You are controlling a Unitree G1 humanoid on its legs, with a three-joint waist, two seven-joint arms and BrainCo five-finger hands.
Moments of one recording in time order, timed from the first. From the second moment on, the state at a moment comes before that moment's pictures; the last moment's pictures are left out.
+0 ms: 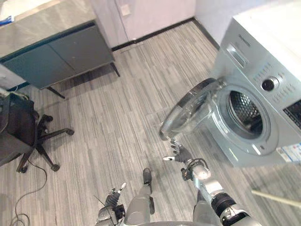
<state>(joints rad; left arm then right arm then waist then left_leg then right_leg) 0.04 0.05 0.17 1.03 -0.18 -0.10 0.09 -0.23 -0.12 0.34 0.66 0.19 -0.08 0.05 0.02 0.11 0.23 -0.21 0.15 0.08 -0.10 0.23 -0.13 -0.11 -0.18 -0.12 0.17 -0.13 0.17</state>
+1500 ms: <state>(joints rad) -1.02 0.38 0.17 0.93 -0.51 -0.12 0.18 0.28 -0.05 0.01 0.36 0.39 -0.15 0.02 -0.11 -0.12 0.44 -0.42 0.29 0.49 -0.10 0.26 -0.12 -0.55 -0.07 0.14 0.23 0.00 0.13</state>
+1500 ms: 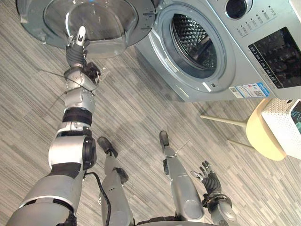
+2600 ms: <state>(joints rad) 0.22 -0.02 0.62 1.10 -0.42 -0.05 0.00 0.07 -0.07 -0.41 1.15 0.30 -0.02 0.03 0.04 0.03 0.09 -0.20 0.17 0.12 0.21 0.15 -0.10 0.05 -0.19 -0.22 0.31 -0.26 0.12</state>
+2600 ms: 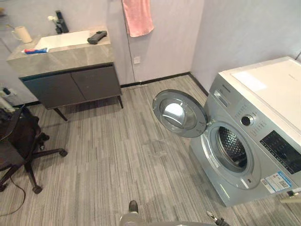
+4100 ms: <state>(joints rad) 0.05 0.06 0.26 1.10 -0.23 -0.09 0.07 0.06 -0.12 -0.22 1.07 0.25 -0.05 0.02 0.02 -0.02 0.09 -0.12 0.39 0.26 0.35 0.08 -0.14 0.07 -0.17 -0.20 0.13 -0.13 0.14</state>
